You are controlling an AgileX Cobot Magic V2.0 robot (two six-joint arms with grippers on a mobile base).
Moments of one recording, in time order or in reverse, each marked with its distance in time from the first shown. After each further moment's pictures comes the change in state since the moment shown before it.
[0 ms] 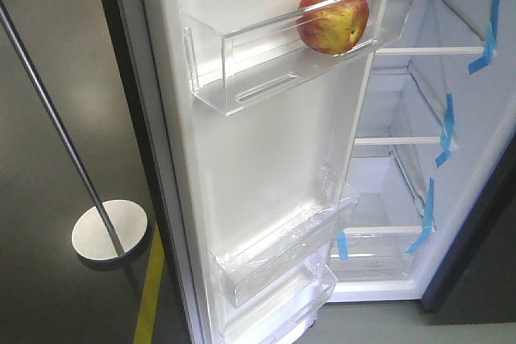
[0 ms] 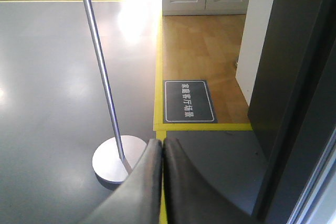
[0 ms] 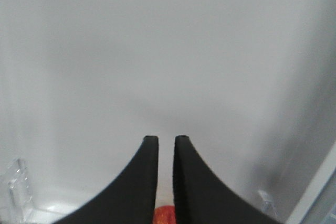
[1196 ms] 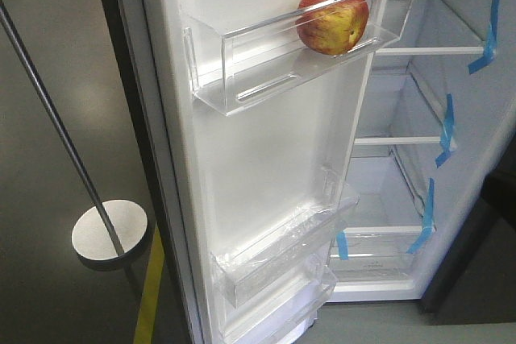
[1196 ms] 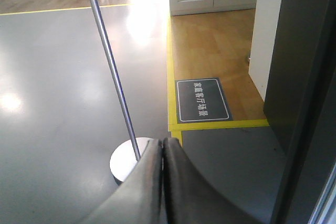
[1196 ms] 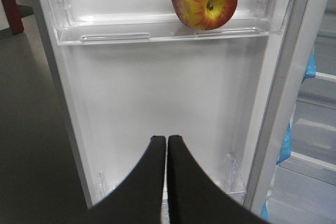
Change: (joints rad) left arm 0.000 0.000 0.000 0.079 -0.001 0.000; right arm 0.000 -0.908 1.202 -0.029 -0.276 0.092
